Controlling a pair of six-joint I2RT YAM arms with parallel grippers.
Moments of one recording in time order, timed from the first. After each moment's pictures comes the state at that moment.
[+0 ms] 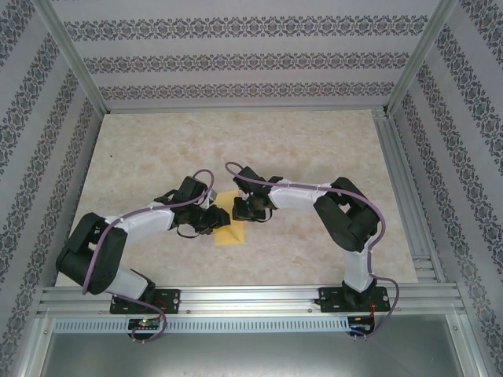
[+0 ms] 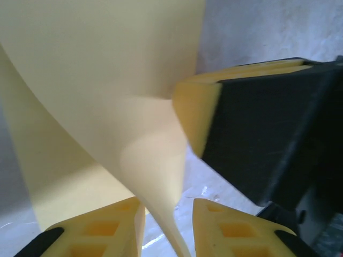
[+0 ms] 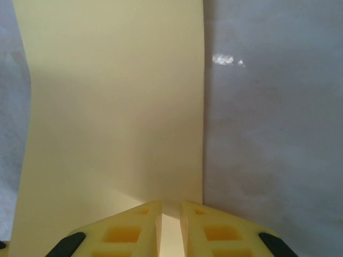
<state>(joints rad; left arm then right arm) -0.50 1.46 0.67 -0.25 0.59 -0.86 0.80 1.95 1.20 -0.42 -0.27 0.74</state>
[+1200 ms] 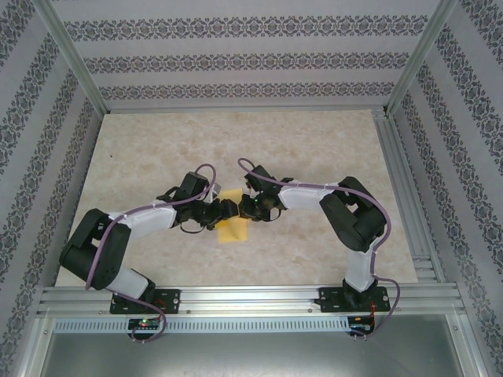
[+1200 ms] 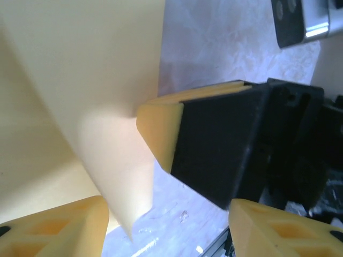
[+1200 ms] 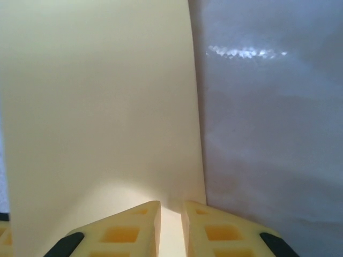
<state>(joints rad) -0.50 1.48 0.67 -0.12 0.63 -0.90 0.73 1.91 1.10 -0.30 -0.37 0.81</state>
